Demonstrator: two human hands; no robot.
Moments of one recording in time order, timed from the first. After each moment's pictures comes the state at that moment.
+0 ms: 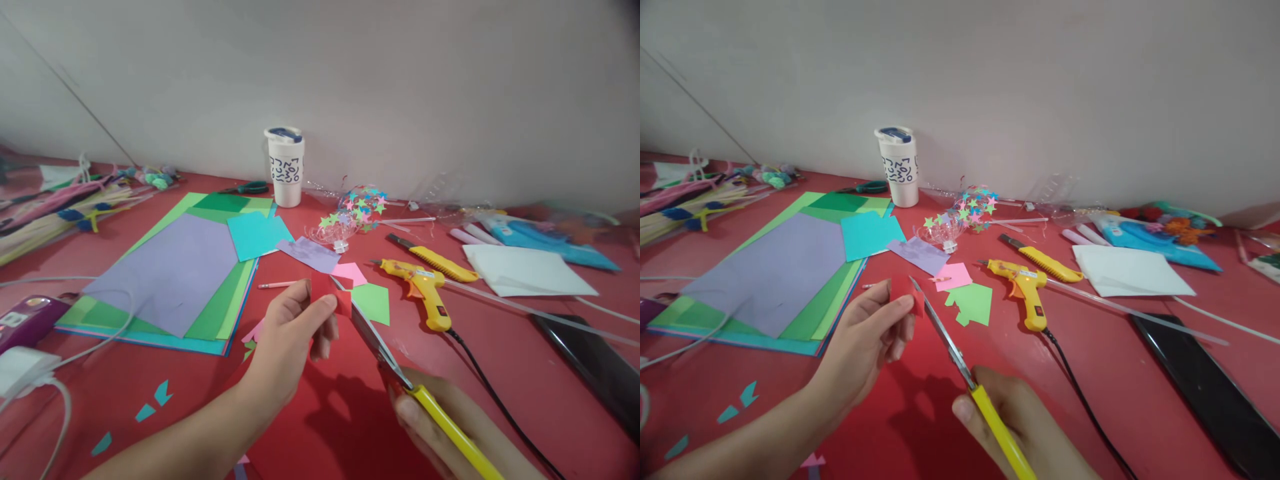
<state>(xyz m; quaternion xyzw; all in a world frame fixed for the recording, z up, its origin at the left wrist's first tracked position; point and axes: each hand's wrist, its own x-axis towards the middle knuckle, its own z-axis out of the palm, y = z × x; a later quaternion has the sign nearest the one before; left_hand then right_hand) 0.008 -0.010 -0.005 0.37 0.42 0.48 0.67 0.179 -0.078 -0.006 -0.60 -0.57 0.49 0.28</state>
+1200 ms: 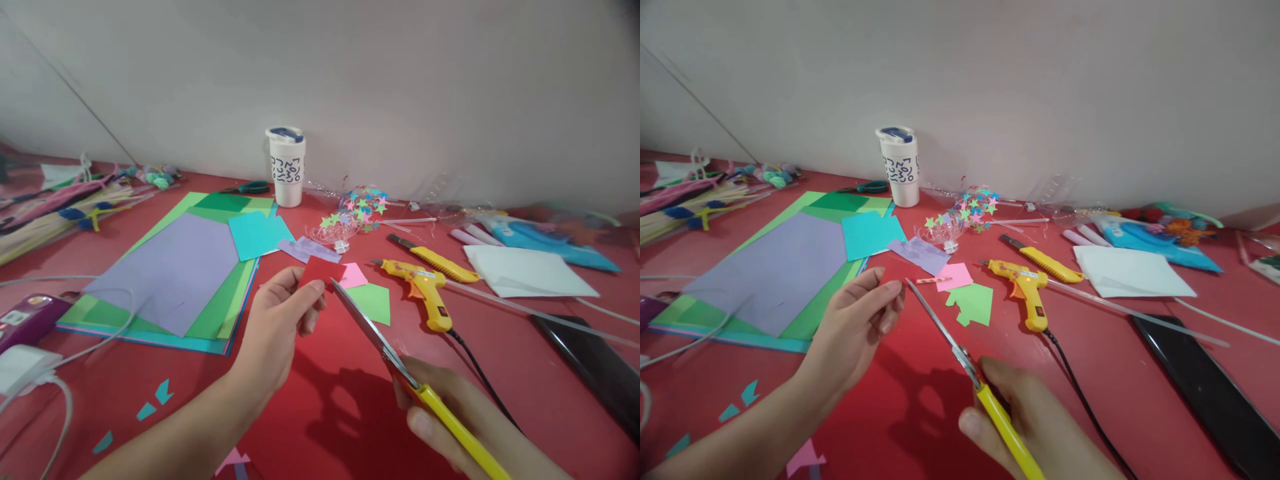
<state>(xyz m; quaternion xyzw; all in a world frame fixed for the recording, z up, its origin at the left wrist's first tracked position) 0.002 -0.001 0.004 0.35 0.42 0.54 0.64 0.187 -0.072 -0.001 -0.57 -0.61 0.50 0.23</state>
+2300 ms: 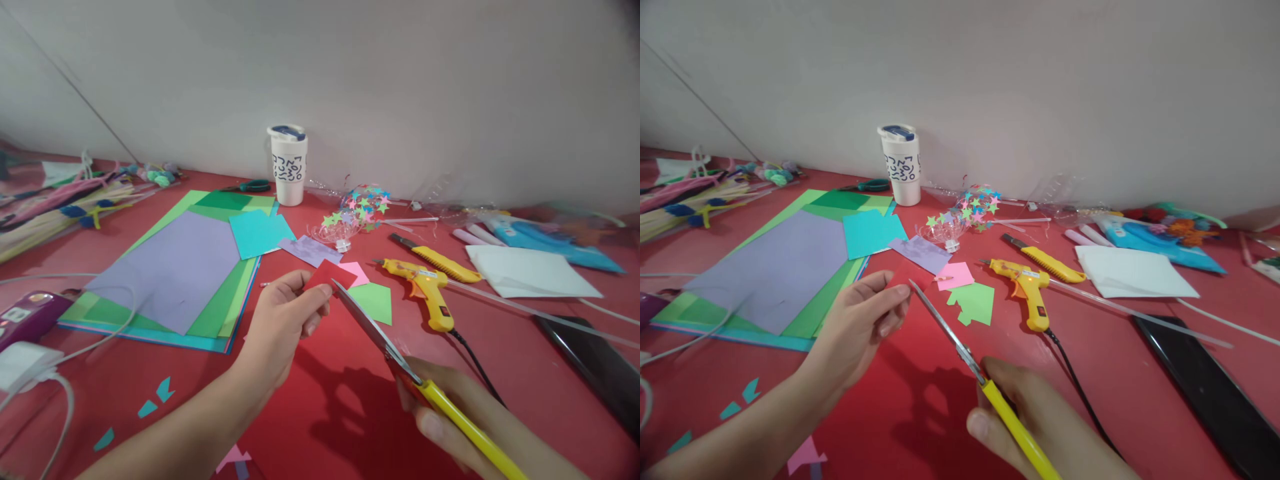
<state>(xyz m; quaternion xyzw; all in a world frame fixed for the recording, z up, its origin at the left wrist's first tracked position) 0.002 0.000 0.005 0.35 0.45 0.50 0.65 0.197 -0.079 -0.004 -0.60 -0.61 0.45 0.26</state>
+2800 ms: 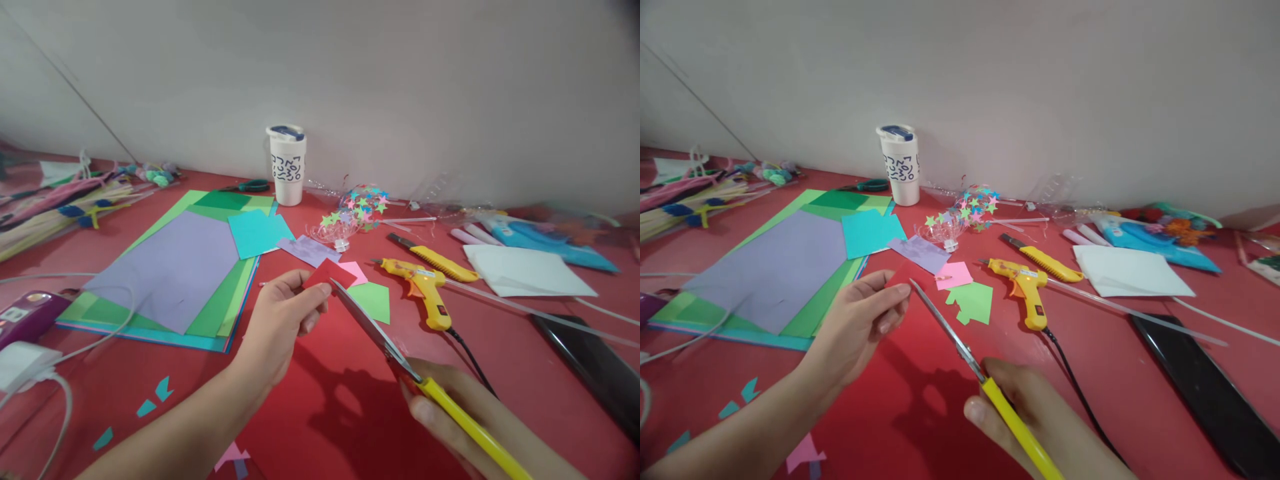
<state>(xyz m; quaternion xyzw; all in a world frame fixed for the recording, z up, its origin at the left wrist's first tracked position) 0.000 0.001 0.004 0.36 0.44 0.50 0.66 0.198 -0.080 -0.005 -0.62 -0.67 0.34 0.23</state>
